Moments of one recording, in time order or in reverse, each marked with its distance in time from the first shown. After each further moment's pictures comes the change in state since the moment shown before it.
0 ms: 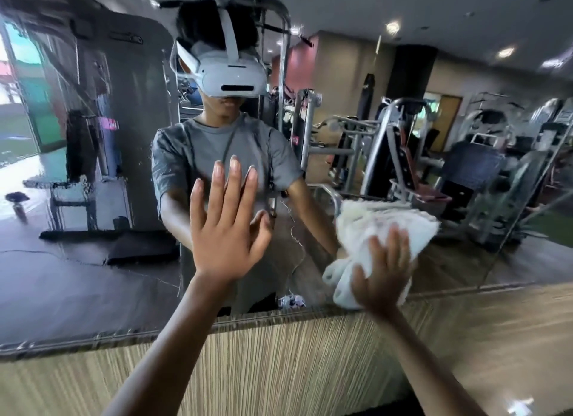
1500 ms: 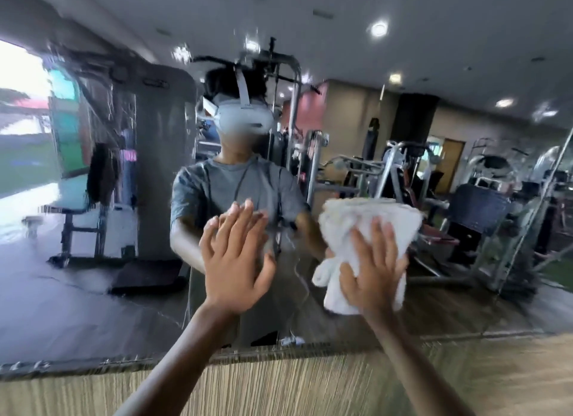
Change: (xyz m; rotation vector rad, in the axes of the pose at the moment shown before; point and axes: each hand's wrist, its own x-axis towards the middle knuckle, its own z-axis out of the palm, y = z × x) left_hand 0.010 0.001 -0.021 -0.156 0.021 -0.040; right_hand 0.076 -0.043 -0.026 0.037 -0.075 -0.079
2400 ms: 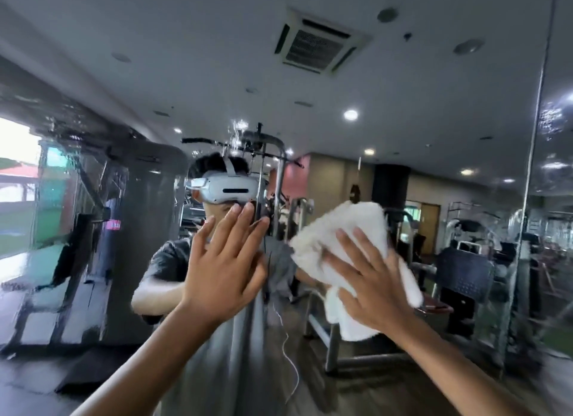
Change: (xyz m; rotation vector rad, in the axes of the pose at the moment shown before) left_hand 0.133 -0.021 -0.011 0.196 0.006 0.233; right_hand 0.140 0.025 -0.039 -0.249 0.031 -0.563
